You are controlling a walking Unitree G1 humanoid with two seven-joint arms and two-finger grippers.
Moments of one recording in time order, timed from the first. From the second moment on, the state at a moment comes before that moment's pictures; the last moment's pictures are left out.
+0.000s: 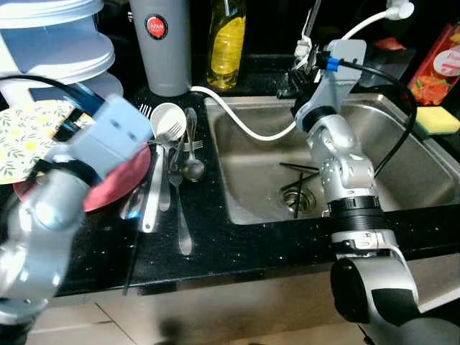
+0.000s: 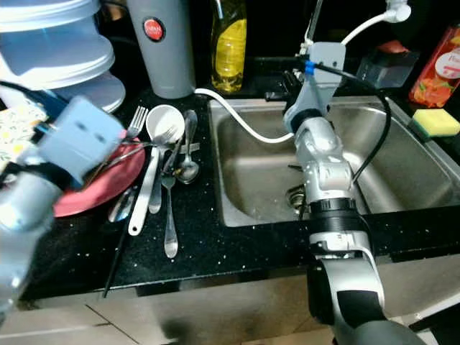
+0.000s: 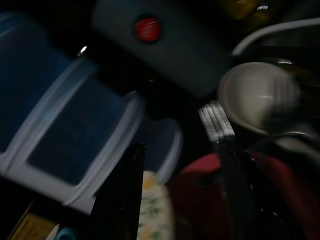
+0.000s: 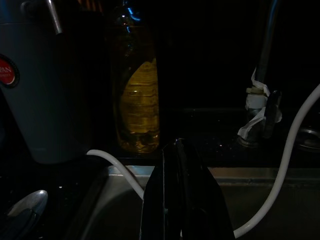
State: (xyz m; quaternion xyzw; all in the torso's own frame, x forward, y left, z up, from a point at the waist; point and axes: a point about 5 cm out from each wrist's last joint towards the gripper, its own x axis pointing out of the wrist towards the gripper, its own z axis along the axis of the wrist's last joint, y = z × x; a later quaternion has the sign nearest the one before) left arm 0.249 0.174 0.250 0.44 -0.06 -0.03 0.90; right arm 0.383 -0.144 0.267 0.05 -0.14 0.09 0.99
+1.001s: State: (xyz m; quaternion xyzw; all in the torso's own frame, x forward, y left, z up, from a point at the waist) left arm 0.249 0.183 0.220 0.51 0.01 0.12 0.85; right arm 0.383 -0.141 0.265 0.05 -0.13 0.09 0.99
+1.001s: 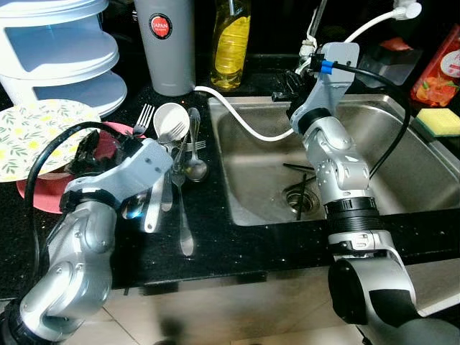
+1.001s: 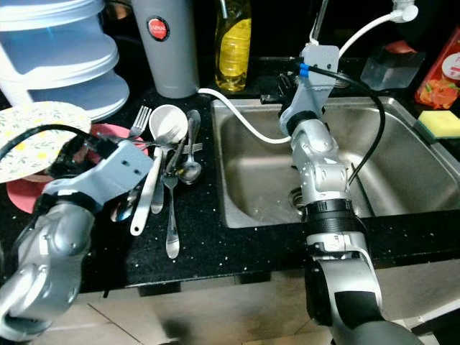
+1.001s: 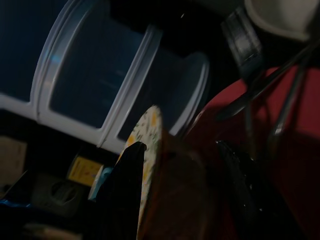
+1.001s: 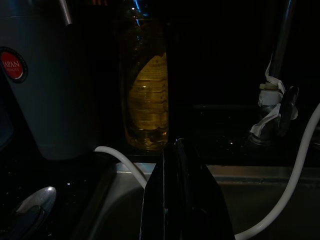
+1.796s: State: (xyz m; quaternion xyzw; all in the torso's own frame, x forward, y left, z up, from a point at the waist) left arm 0.254 0.201 0.234 0.48 0.00 0.17 0.86; right arm 0.383 -0.138 0.263 0.06 -0.13 0.10 0.98
